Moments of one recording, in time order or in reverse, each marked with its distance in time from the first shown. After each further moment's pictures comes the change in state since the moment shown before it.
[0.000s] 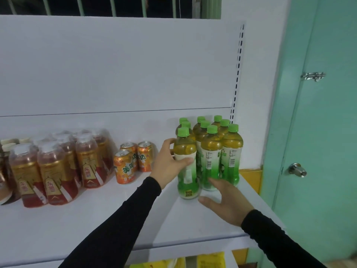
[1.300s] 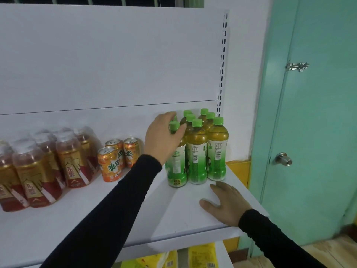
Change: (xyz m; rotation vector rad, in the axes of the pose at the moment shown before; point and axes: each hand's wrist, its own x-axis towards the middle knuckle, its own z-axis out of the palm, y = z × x) left_hand 0.016 0.061 0.021 0.531 0.202 0.329; right_hand -0.021 0.033 -0.003 -0.270 -0.108 0.169
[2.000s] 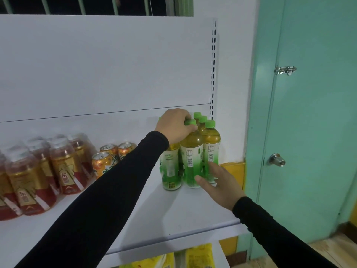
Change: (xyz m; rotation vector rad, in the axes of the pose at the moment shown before) left_hand 0.049 0.039 0.011 0.199 -0.355 0.104; right_hand 0.009 -0.008 -0.029 0.475 0.346 -0.111
